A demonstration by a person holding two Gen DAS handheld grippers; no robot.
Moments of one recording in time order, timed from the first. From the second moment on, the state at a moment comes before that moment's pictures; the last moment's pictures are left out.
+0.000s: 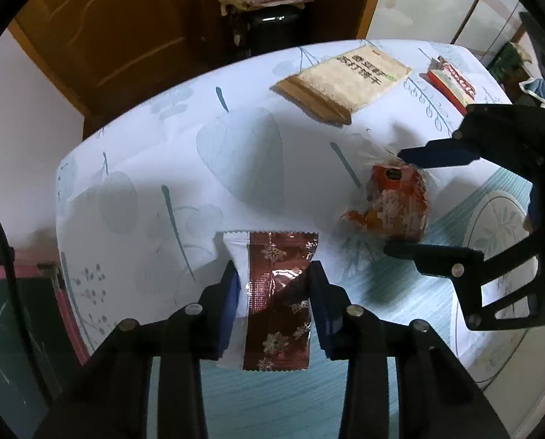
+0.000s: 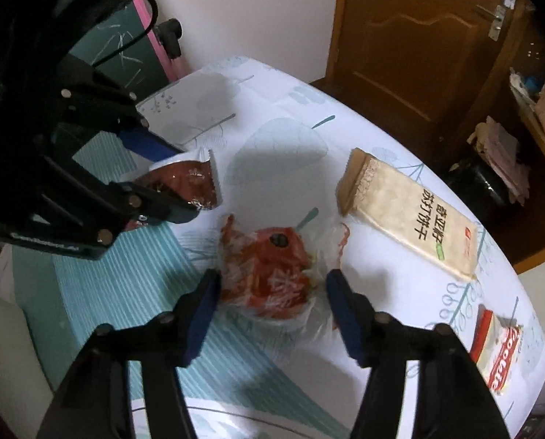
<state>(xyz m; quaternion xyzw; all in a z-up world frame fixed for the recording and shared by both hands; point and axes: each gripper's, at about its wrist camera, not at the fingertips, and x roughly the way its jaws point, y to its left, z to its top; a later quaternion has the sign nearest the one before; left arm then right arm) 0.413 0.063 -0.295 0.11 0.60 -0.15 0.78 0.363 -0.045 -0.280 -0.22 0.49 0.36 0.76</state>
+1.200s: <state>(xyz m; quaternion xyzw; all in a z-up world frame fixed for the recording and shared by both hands) 0.158 0.027 -0.066 0.05 0.54 -0.06 0.84 0.144 -0.158 -0.078 -0.15 0.42 0.30 0.84</state>
